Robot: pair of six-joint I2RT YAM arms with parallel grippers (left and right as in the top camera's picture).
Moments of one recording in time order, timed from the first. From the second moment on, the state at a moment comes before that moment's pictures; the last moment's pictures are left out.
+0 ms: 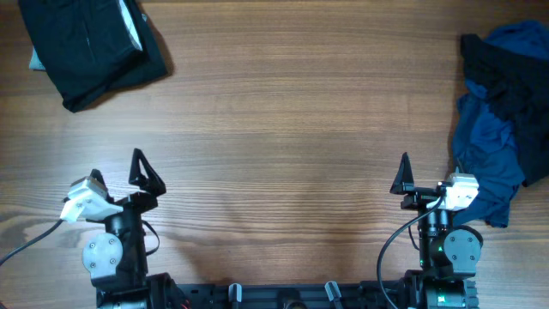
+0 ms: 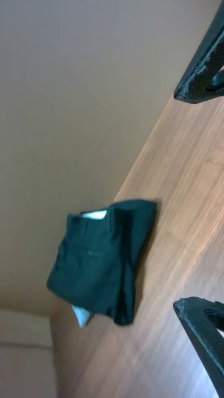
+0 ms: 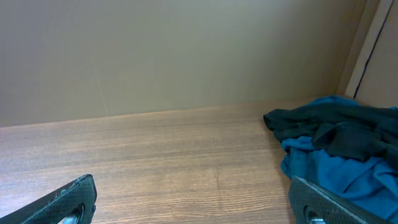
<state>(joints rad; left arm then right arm) 0.18 0.13 0.22 -0.15 -0.06 -0.45 -0.05 0.02 0.01 0.01 0.04 0.07</state>
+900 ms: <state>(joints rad) 0.09 0.01 0.12 -0.06 -0.02 -0.36 -0.05 0.02 0.01 0.01 0.04 0.06</state>
